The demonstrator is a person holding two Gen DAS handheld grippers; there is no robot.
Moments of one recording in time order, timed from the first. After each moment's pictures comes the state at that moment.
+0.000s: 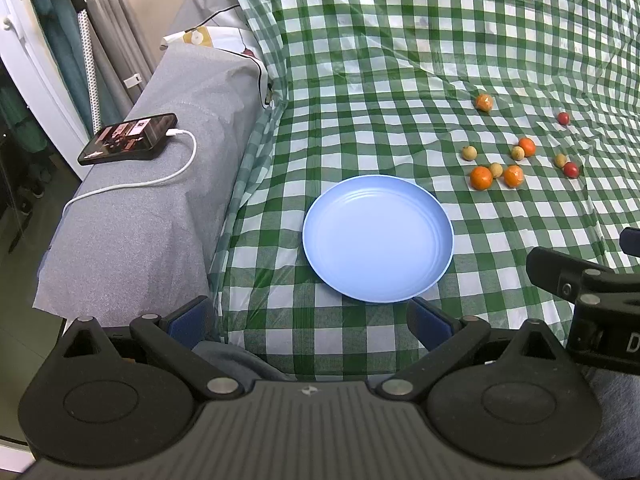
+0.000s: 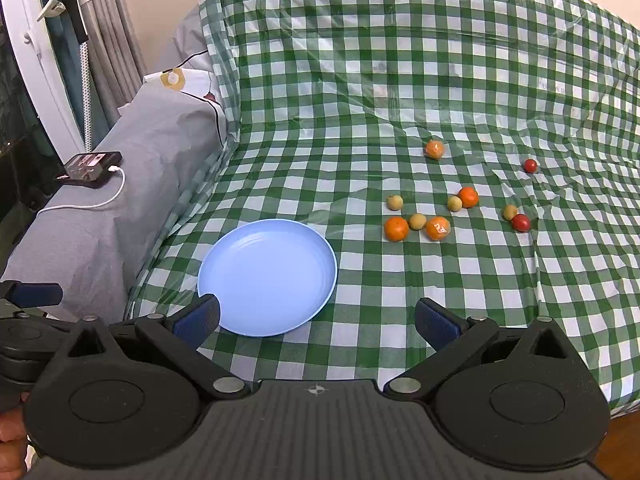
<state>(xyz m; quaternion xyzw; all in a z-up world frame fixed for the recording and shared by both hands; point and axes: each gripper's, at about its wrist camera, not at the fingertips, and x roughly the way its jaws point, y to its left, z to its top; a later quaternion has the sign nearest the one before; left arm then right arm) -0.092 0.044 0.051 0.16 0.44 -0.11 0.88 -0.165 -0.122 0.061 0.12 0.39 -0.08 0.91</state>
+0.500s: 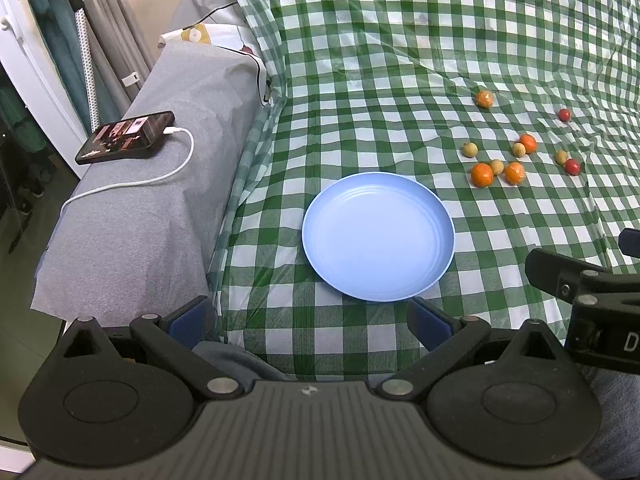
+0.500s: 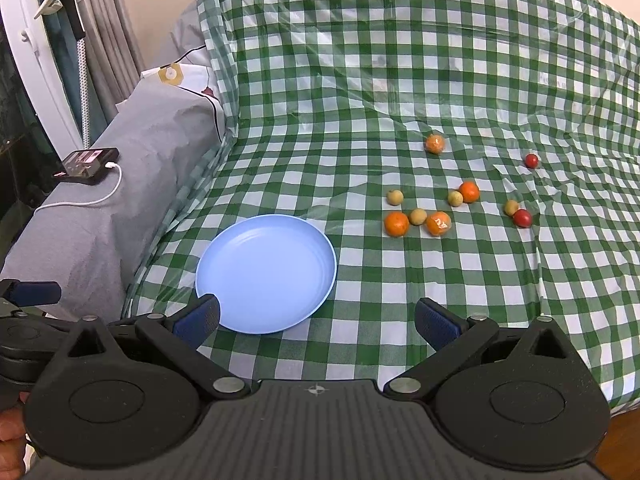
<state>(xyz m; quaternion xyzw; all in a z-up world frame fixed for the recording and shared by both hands) -0.089 0.046 0.048 0.17 0.44 -0.11 0.88 -0.167 -0.122 0.052 0.09 0.36 -0.09 0.92</state>
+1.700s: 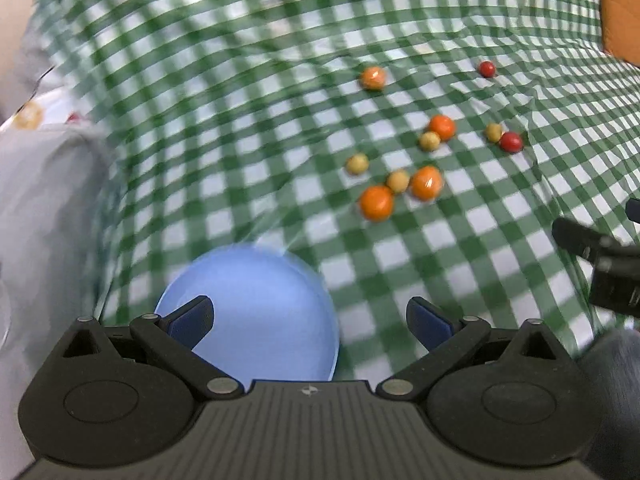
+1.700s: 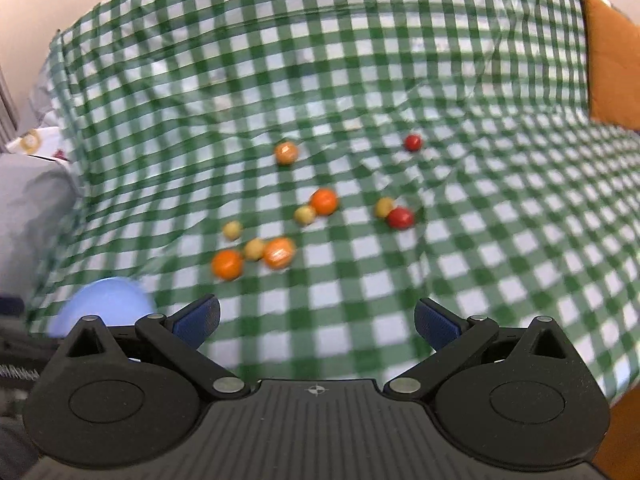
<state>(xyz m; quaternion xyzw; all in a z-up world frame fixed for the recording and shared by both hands) -0.002 -0.147 -0.017 0.26 0.43 -0.24 0.83 -0.141 -0.296 -0.010 0.13 0.32 -0.23 0.91</state>
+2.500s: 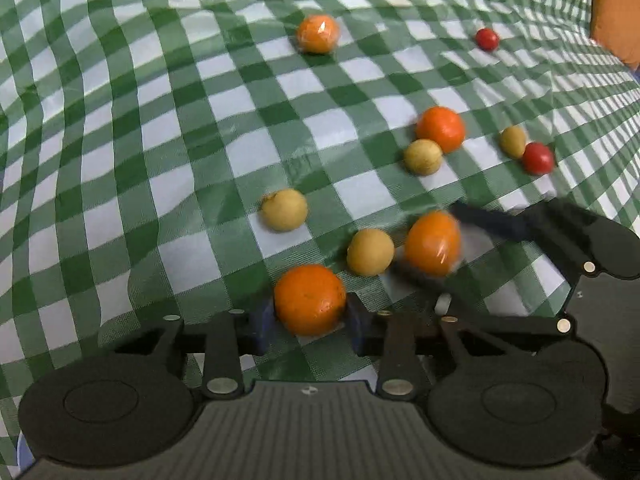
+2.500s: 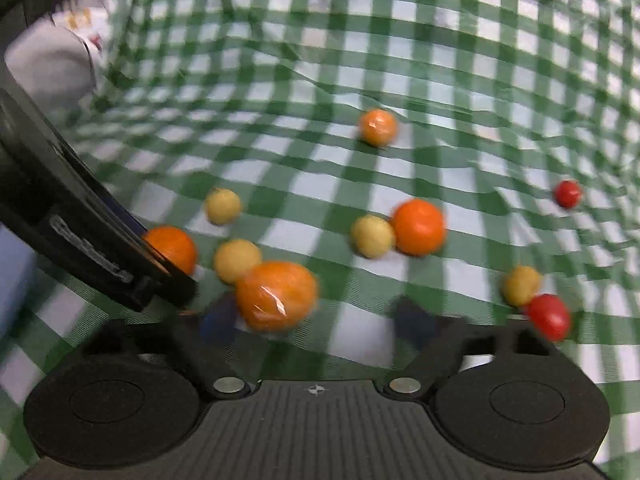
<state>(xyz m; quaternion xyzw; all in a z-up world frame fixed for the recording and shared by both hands) 0.118 -0.246 -0.133 0.23 0.51 -0.34 0.76 0.007 -0.330 -0.141 0.01 0.32 -0.06 0.95</state>
